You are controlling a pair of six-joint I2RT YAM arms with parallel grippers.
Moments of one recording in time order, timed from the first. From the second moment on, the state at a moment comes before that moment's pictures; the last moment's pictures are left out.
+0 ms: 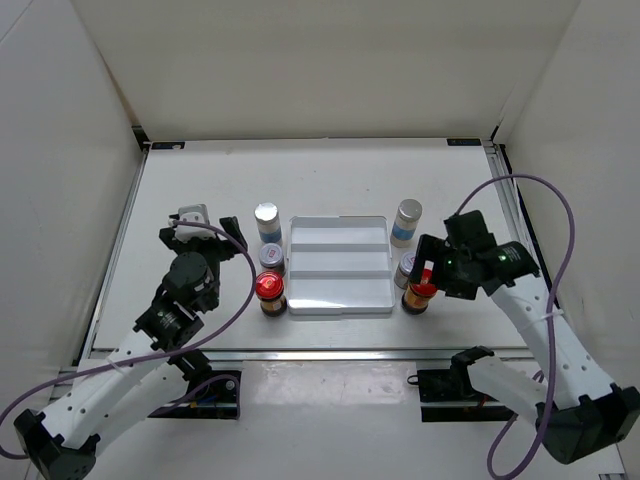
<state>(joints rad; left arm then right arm) -0.69 0.62 0.61 0.02 -0.79 -0.12 0.35 0.93 1.00 -1.12 -0.04 0.56</state>
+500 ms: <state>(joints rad) -0.69 0.64 0.61 0.02 -0.79 -0.10 0.53 1.16 1.01 -1.11 0.24 0.73</state>
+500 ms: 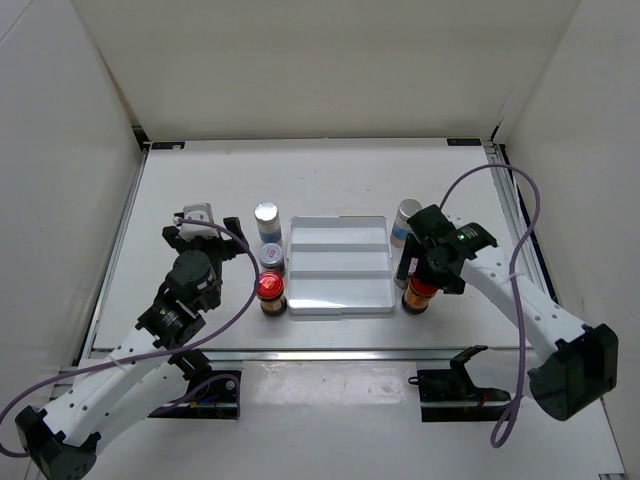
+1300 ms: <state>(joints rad) -0.69 0.65 0.61 0.06 -0.76 -0.08 0.53 1.27 1.04 -1.10 0.30 0.73</state>
